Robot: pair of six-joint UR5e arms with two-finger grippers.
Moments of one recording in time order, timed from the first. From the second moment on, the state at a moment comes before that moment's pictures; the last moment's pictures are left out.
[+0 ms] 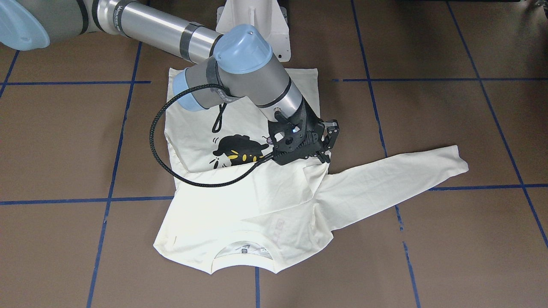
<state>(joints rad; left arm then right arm) -1.54 -1.60 -1.56 -1.93 -2.39 -0.05 0.64 -0.50 1.15 -0.87 1.95 1.28</state>
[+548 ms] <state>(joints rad) -1.54 -1.60 -1.56 -1.93 -2.39 -0.04 0.57 -0.50 1.12 -0.85 1.84 1.28</state>
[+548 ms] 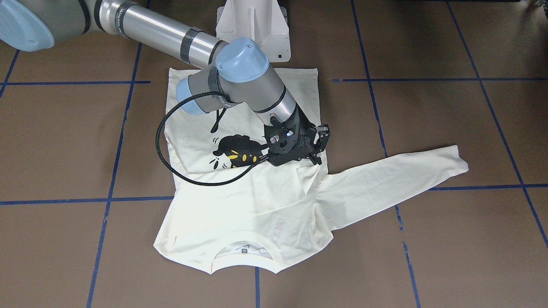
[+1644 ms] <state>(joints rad) -1.22 -1.56 -1.55 -2.34 -2.18 -0.85 0.79 -0.71 1.57 -1.73 2.01 1.01</state>
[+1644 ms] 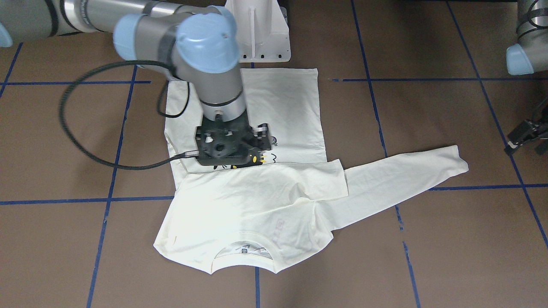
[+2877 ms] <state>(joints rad) -0.89 -1.53 -1.52 -2.45 -1.84 -1.31 1.02 -1.11 1.76 -1.79 2.19 0.59</state>
